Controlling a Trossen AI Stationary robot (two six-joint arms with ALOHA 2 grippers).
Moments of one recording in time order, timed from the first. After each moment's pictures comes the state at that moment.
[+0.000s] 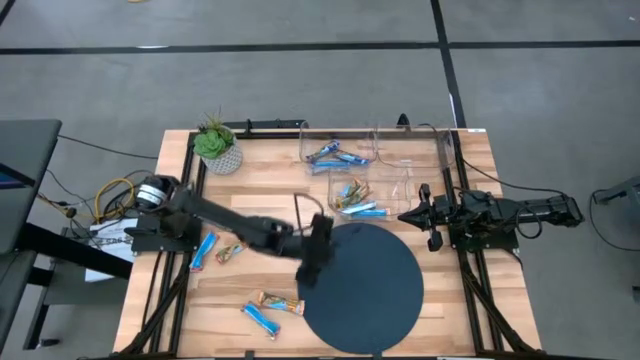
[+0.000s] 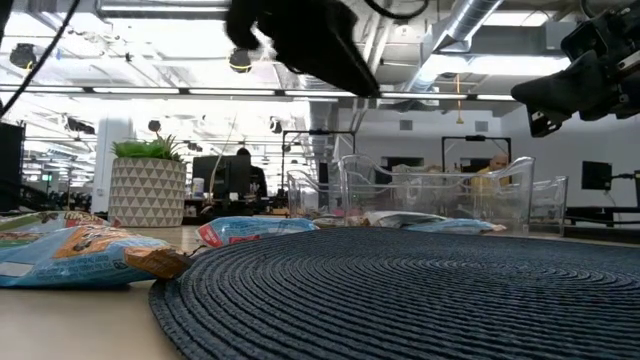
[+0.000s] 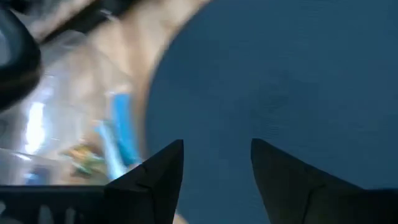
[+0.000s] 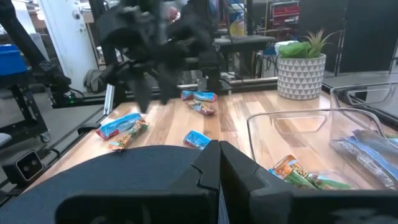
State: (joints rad) left arm -0.28 1.79 1.32 -0.29 -0.27 0.28; right arm 0.07 0.07 0.01 0.01 0.00 0.06
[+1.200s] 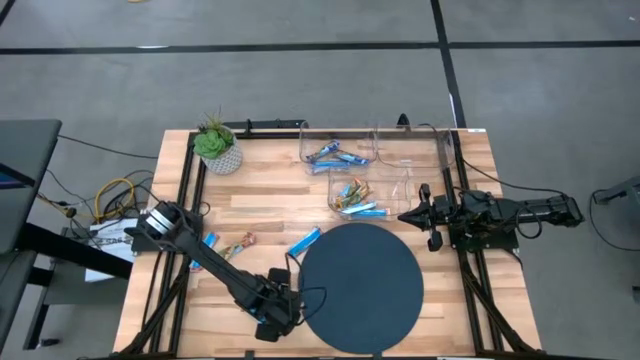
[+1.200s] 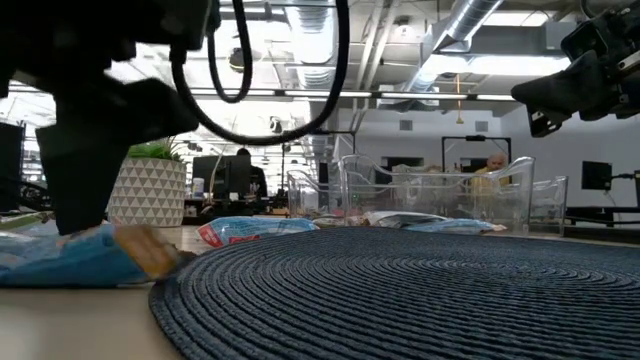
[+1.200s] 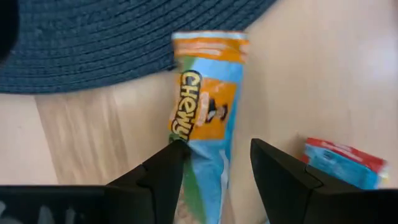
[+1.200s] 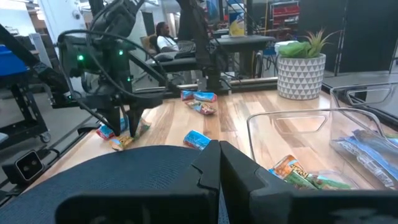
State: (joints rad) left arm -0.63 1.97 1.32 -0.68 -0.07 -0.47; right arm 0.07 0.07 0.01 0.01 0.00 0.06
